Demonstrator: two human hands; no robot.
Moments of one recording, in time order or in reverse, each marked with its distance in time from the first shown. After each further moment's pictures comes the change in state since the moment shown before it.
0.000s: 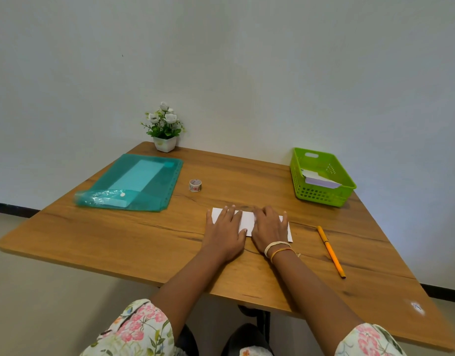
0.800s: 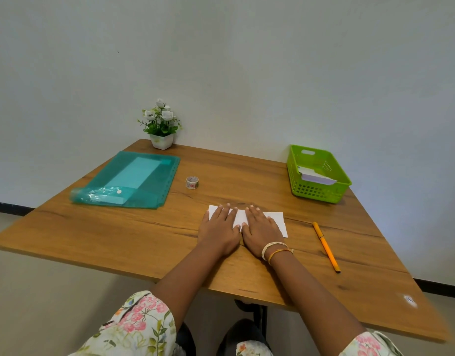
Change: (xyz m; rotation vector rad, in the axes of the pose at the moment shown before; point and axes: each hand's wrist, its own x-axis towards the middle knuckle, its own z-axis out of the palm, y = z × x) left_hand 0.005 -0.003 0.002 -0.008 -0.115 -0.067; right_hand -0.014 0.000 -0.003 0.058 -0.266 -0.123
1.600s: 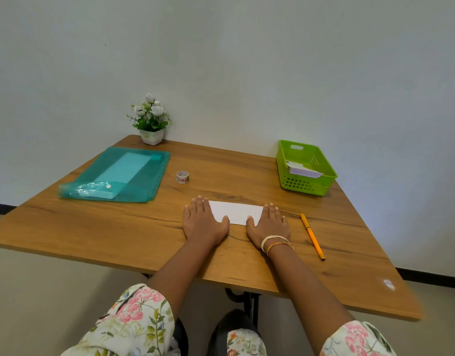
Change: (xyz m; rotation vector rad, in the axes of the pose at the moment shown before) left_hand -0.006 0.003 -0.002 -0.006 0.060 -0.303; right_hand -0.016 0.023 -0.004 -0.016 0.006 0.380
